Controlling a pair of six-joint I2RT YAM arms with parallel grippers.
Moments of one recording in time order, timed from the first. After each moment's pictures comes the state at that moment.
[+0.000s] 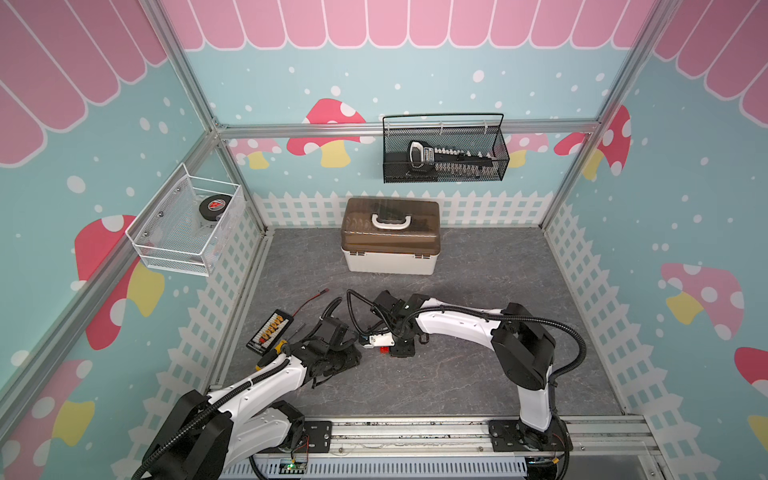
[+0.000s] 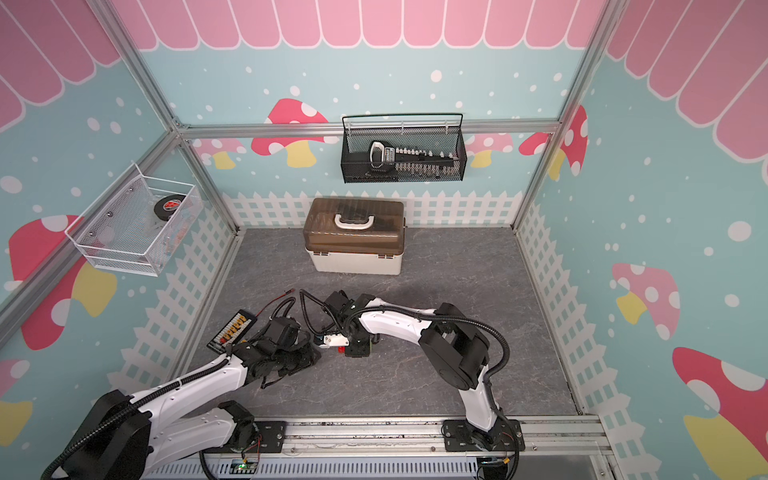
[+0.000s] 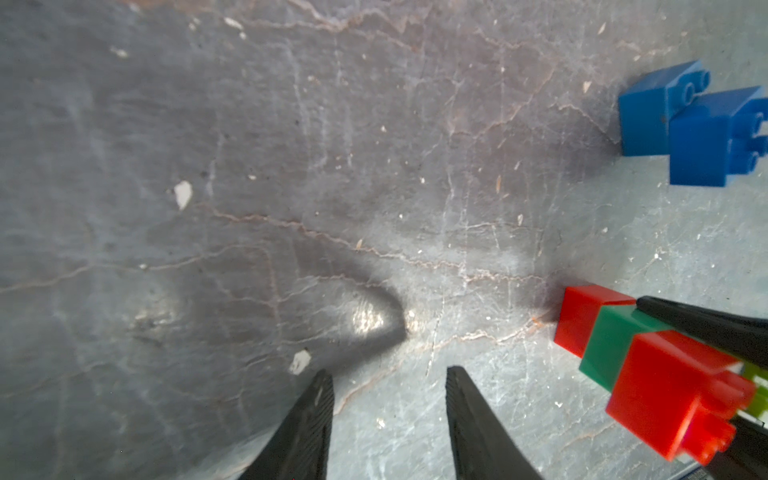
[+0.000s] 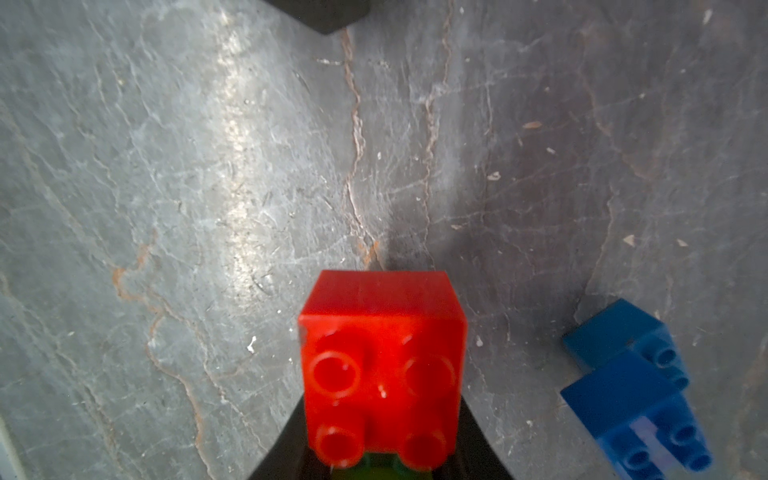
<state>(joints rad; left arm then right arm) -0.52 1.11 0.42 -0.39 0.14 -0.83 0.98 1.97 1.44 -0.86 -0.05 -0.67</state>
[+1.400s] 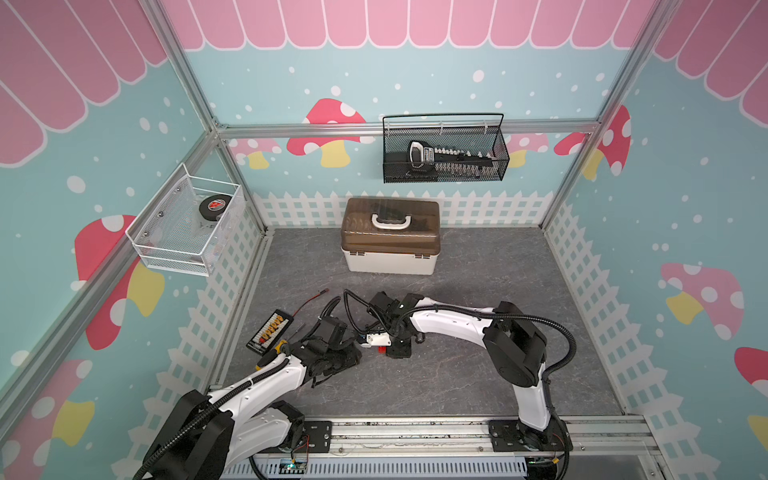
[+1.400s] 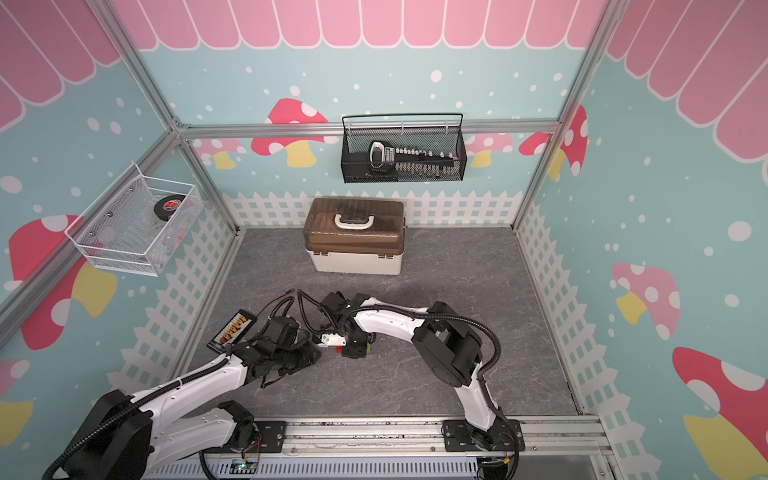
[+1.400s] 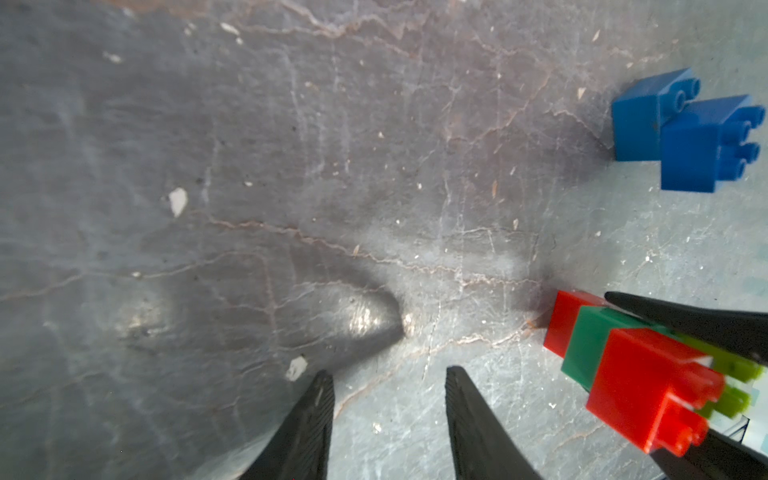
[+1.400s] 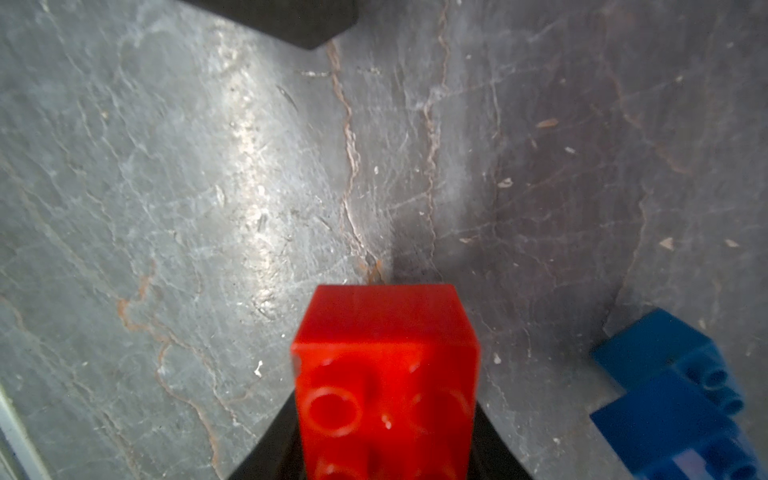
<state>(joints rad) -0.50 1.11 0.41 -0.37 0.16 -0.83 0.98 2.01 1.48 -0.89 -0.07 -0.58</state>
